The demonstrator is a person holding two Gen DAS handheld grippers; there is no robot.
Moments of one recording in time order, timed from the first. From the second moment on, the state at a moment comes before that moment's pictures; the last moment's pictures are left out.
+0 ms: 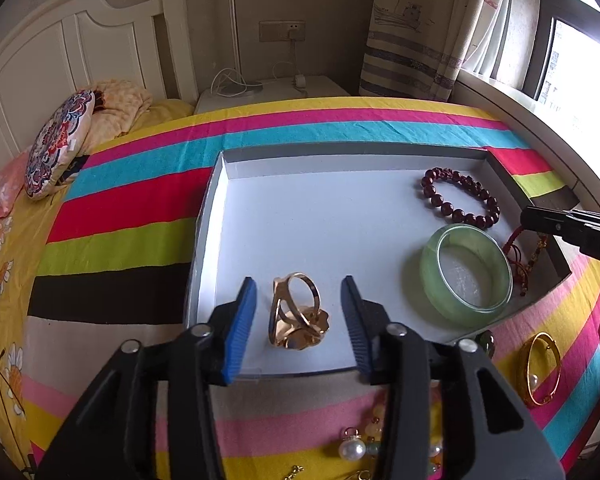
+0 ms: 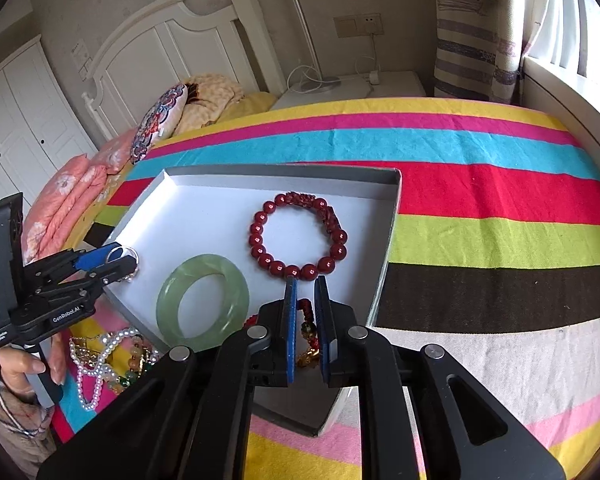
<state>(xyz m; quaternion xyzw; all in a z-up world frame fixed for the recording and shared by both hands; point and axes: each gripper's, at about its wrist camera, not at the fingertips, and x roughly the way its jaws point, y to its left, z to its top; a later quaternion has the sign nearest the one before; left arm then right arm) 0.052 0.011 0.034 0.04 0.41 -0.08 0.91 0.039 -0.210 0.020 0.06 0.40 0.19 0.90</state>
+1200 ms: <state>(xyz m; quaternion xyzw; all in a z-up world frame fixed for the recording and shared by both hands) -0.104 0.067 0.026 -0.03 0.36 -0.08 0.93 -0.069 -0.161 -0.018 -0.13 0.43 0.27 0.85</state>
